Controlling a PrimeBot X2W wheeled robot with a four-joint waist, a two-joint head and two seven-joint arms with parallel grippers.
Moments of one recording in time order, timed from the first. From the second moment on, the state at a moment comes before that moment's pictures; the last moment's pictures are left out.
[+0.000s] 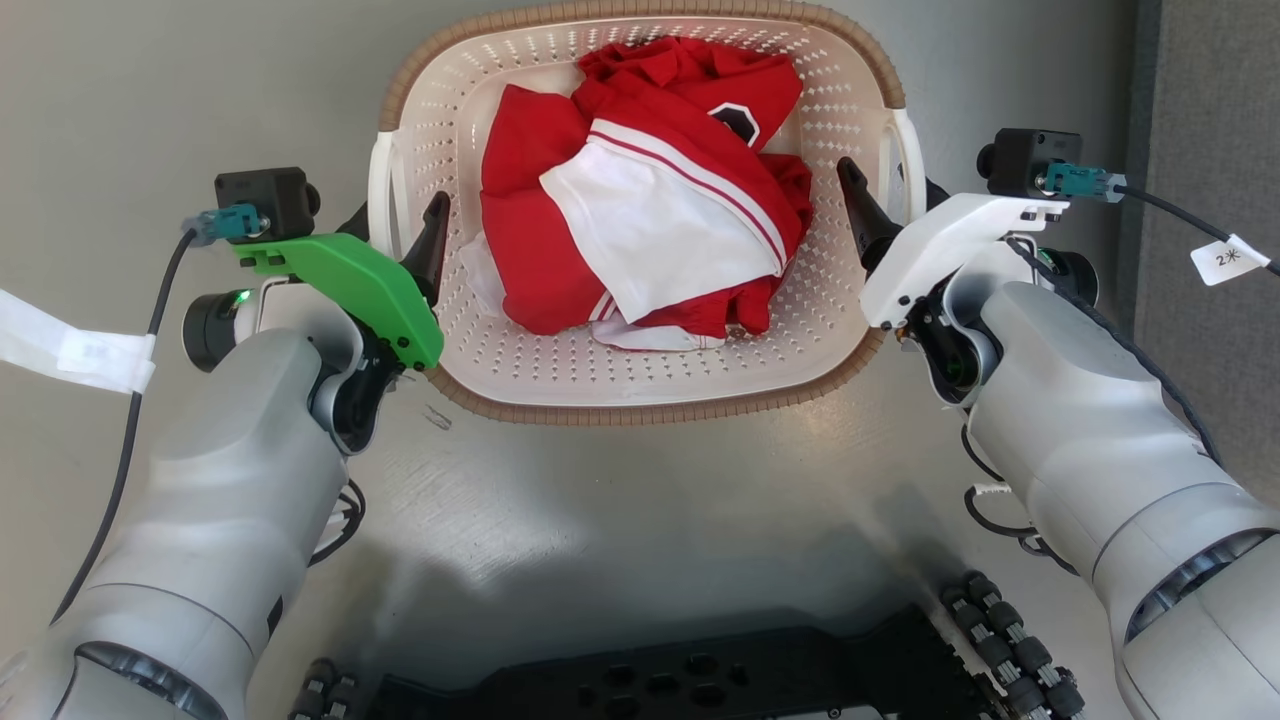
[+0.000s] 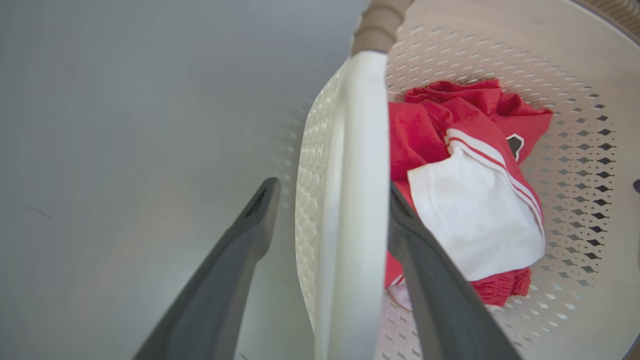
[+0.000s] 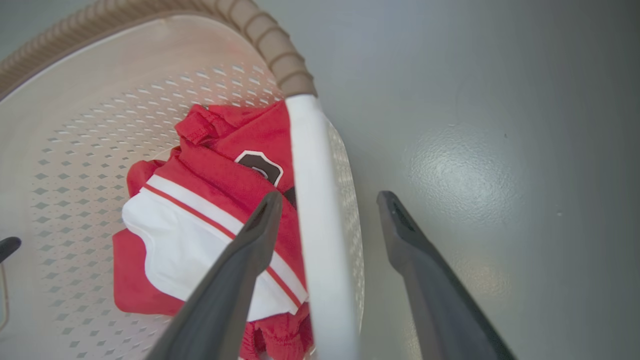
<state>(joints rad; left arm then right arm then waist) -0.94 0.10 -0.87 1.02 -1.10 -0.12 -0.18 -0.94 -0.06 0.80 1.18 0.98 0.08 -0.25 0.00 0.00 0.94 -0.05</state>
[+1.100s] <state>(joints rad) -0.81 0.14 -0.94 1.05 -1.12 -0.12 -0.22 -0.80 -0.06 0.74 1.15 1.01 0.09 -0.25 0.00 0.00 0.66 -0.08</state>
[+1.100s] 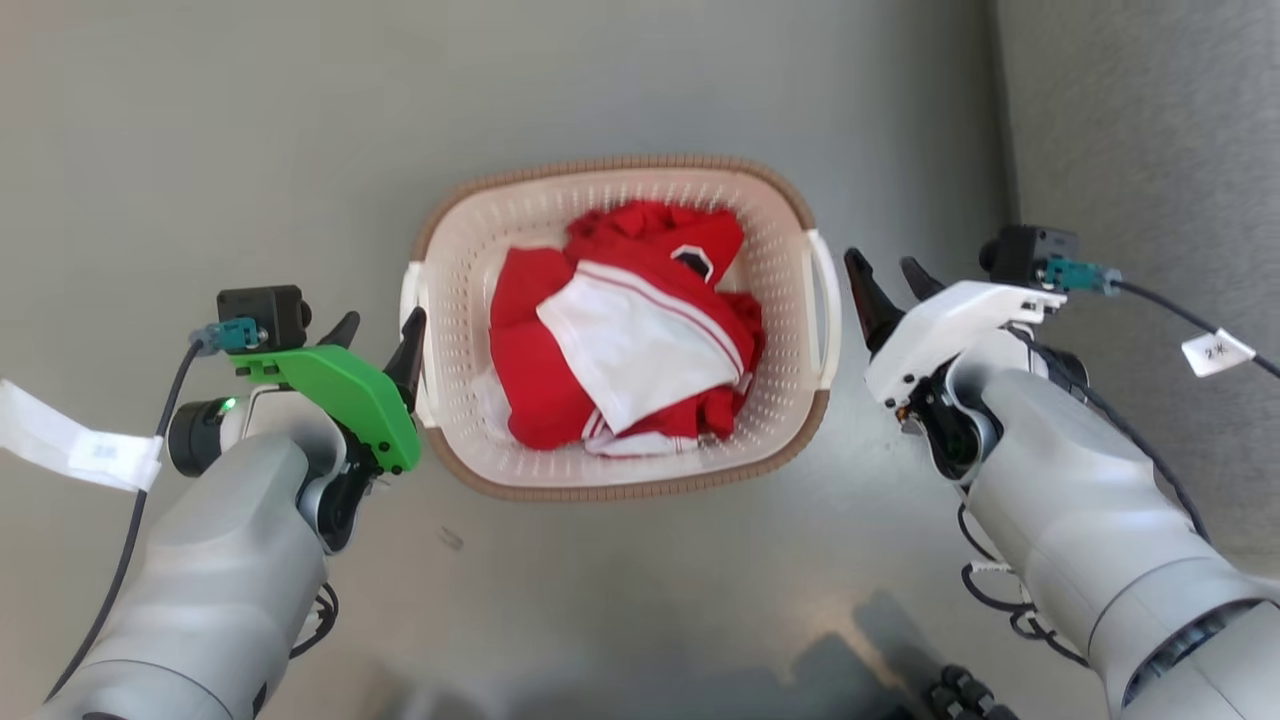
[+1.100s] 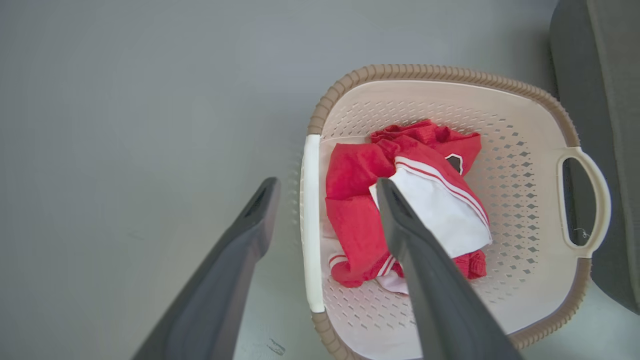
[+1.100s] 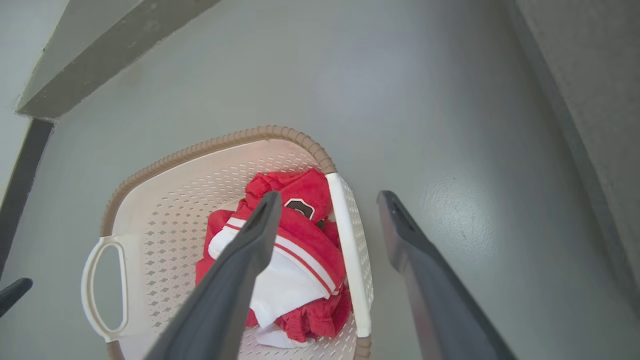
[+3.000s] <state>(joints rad) -0.38 0.25 -0.42 0.40 -0.65 0.01 -0.25 -0.40 -0.21 0.43 0.43 0.49 -0.08 -0.25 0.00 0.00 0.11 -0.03</state>
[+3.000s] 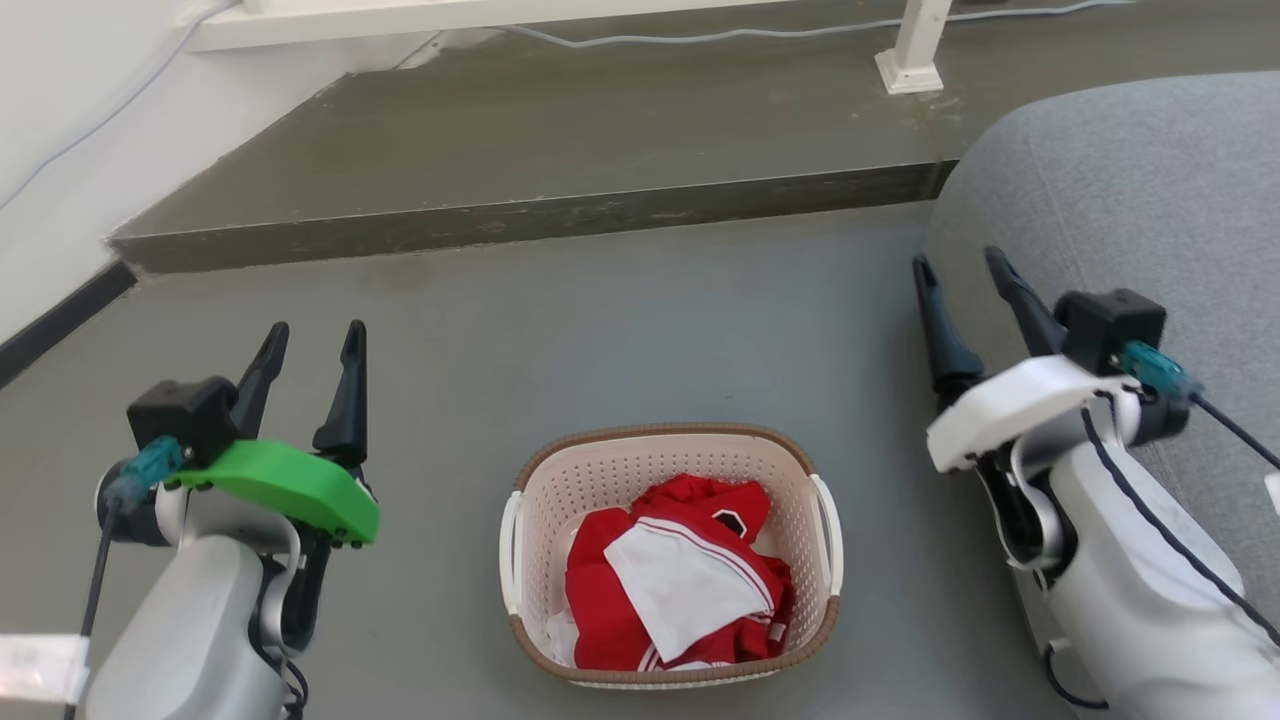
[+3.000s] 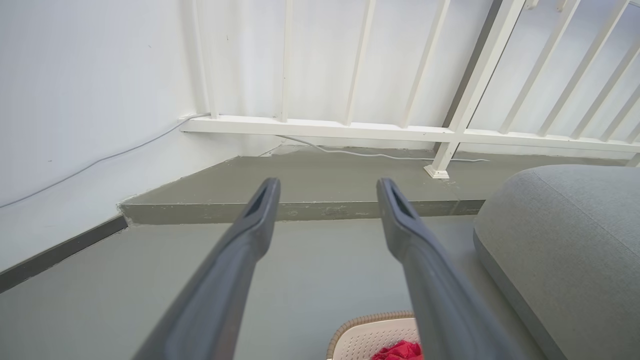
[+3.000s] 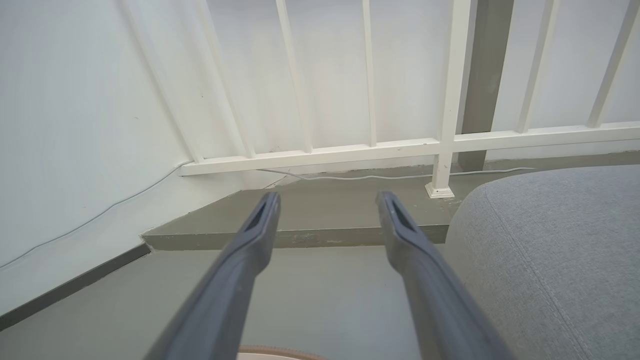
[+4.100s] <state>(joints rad) -0.09 0.13 -0.17 0.13 -0.47 -0.03 -0.25 -0.17 -0.17 0.32 0.25 0.37 -0.10 -0.25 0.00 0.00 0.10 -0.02</state>
